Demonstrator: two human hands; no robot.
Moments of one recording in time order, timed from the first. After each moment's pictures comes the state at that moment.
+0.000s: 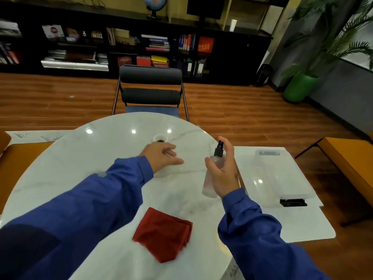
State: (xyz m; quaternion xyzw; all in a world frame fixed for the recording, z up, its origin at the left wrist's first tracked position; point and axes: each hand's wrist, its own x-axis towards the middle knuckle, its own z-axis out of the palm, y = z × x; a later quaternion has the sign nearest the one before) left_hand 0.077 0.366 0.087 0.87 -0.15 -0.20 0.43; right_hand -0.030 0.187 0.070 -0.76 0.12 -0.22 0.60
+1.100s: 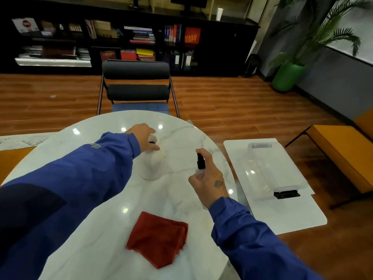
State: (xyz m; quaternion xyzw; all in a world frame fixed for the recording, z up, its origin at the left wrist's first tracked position) left_hand 0.168 0.353 0.082 0.96 -0.23 -0.13 0.04; right_hand -0.029 0.194 0.036 -0.90 0.15 -0.14 0.40
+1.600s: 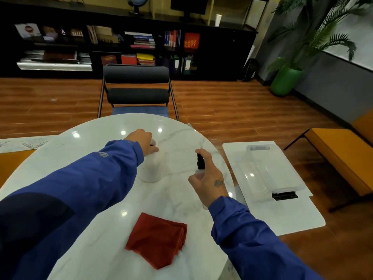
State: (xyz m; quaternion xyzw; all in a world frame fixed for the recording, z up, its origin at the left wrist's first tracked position) left_hand 0.160 0.351 0.079 0.97 -0.21 -0.12 0.02; right_hand -0.032 0.191 0.040 -0.90 0.13 -0.17 0.39
